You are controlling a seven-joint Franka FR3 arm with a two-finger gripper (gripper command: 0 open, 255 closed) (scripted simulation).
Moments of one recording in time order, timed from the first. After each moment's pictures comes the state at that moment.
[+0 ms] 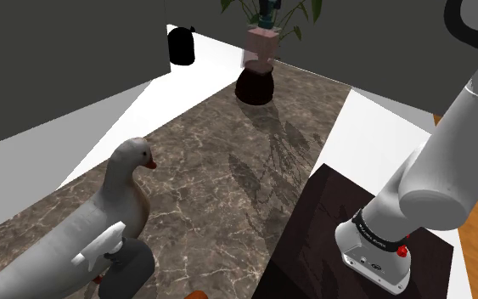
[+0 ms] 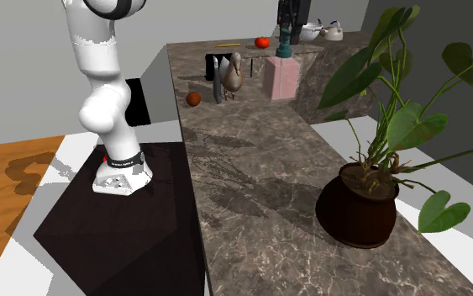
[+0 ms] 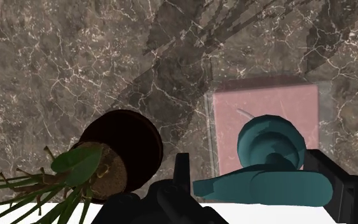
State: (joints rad) arm 0.06 0.12 -0.08 -1.24 -0.15 1.33 -0.20
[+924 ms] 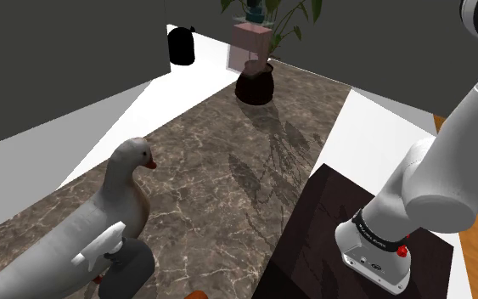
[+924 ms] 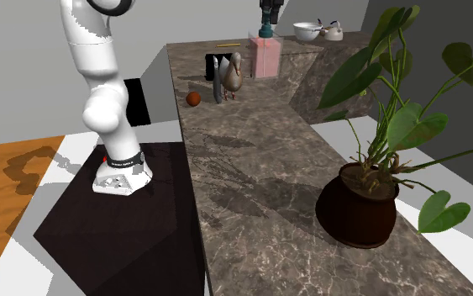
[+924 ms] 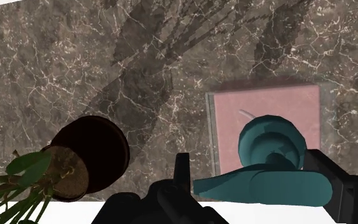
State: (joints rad) arm 0.17 0.07 0.01 -1.22 -0.15 1.22 -0.01
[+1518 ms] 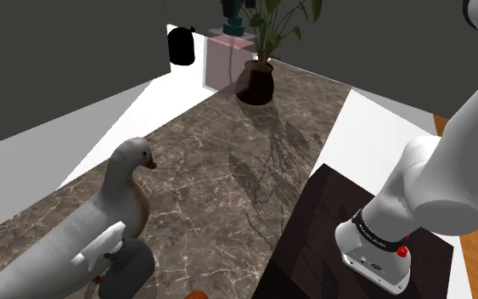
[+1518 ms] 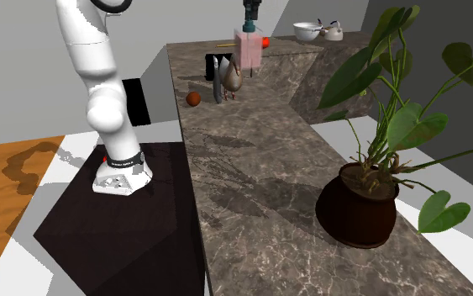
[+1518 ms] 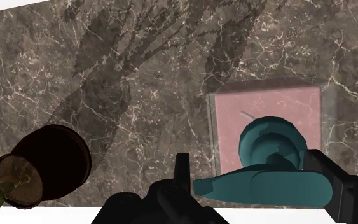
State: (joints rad) arm 0.29 0.03 0.11 -1.27 -0.14 1.21 0.22
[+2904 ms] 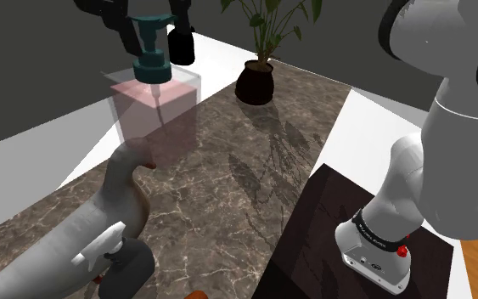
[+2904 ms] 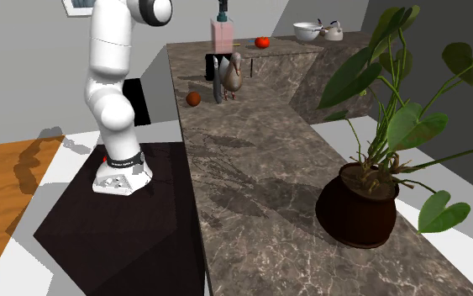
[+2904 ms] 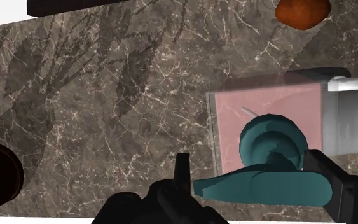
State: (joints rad) arm 0.63 0.35 0.32 -0.84 -0.19 1.02 0.71
